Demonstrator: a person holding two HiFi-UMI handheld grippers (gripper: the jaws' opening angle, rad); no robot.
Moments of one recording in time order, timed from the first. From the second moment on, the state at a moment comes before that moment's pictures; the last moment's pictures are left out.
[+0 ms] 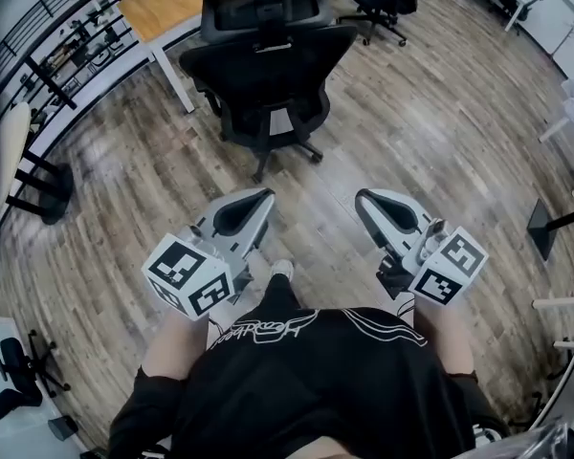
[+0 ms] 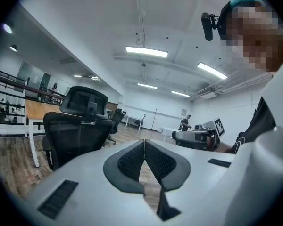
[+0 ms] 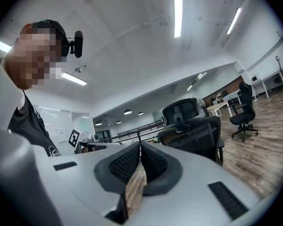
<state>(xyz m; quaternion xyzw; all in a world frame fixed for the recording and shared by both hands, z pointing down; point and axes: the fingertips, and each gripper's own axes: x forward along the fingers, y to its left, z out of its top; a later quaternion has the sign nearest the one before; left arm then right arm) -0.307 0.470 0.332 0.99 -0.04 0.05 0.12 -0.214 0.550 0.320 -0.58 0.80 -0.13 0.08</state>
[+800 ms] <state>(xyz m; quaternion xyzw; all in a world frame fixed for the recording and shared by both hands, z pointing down) -0.259 0.194 0.348 0.99 -0.08 0.07 0.08 -0.116 0.307 0.319 -0.65 0.76 -0.10 0.03</state>
